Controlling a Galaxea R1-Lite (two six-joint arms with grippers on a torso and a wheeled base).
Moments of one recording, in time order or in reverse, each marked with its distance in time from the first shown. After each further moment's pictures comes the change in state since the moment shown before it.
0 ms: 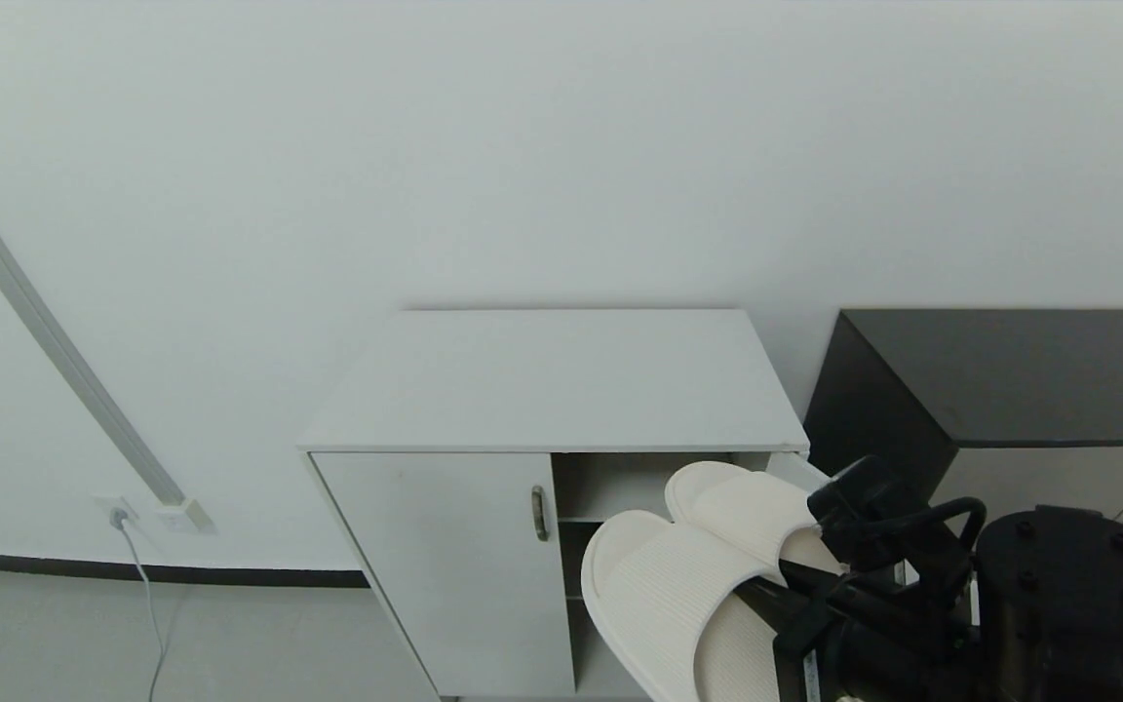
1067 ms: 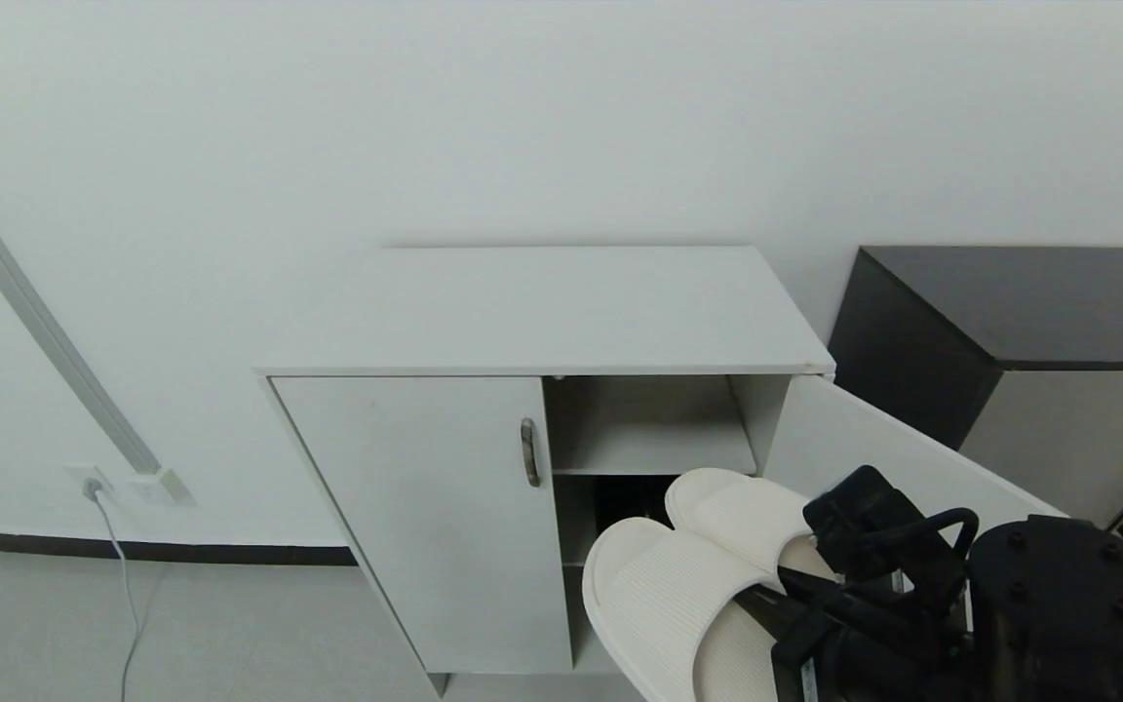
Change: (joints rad) left arm 0.000 0.000 0.000 0.000 -0.001 0.000; right arm 0.003 0.015 0.015 -0.020 -0.001 -0.006
